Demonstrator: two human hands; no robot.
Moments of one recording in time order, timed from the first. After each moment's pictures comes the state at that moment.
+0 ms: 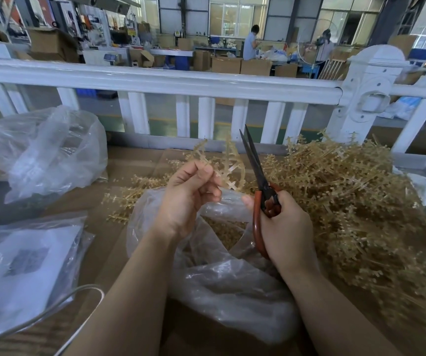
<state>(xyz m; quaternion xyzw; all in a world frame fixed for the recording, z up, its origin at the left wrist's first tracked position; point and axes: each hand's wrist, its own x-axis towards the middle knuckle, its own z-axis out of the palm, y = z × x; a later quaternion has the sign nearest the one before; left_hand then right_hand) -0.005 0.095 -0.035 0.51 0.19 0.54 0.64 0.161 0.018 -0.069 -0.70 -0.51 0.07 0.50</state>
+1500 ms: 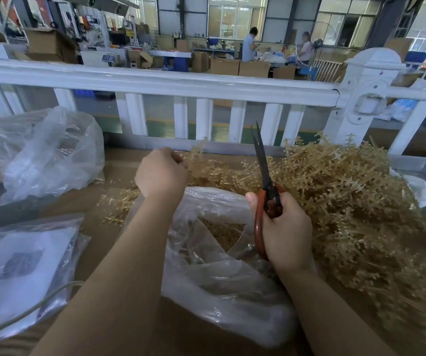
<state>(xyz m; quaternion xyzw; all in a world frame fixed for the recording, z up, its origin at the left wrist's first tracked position) -0.011 0.149 -0.010 0.62 0.69 0.37 0.11 0.159 0.020 -0.068 -0.67 -0.47 0.08 0.57</state>
